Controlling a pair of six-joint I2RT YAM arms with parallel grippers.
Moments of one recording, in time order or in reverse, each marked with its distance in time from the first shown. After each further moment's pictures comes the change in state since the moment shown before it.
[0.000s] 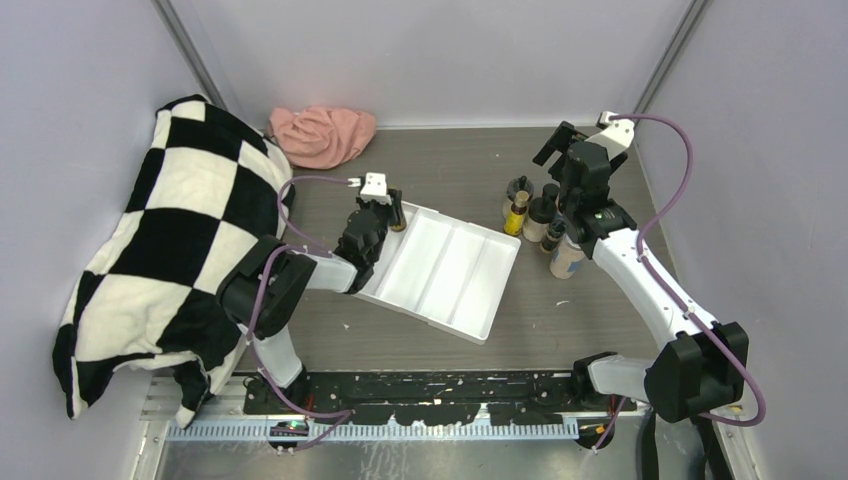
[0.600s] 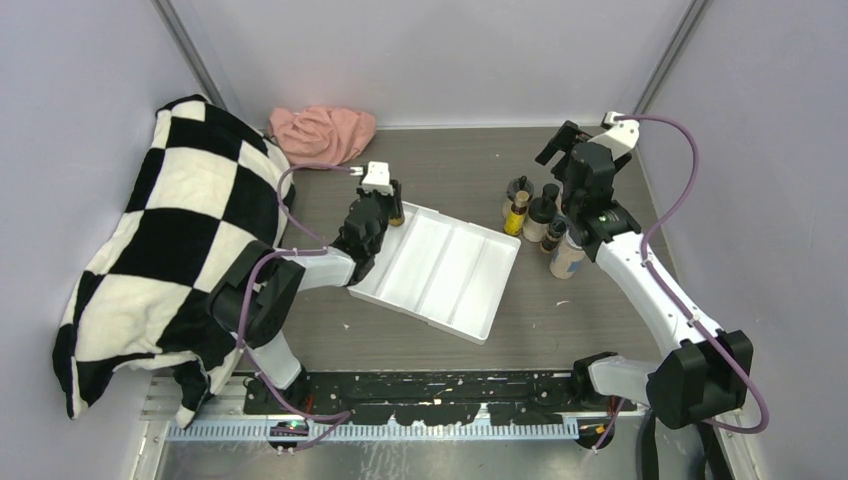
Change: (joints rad) left arm -0.005 -0.071 0.073 -0.179 -0.025 0.019; right arm 0.000 -0.033 0.002 -0.015 0.004 0.000
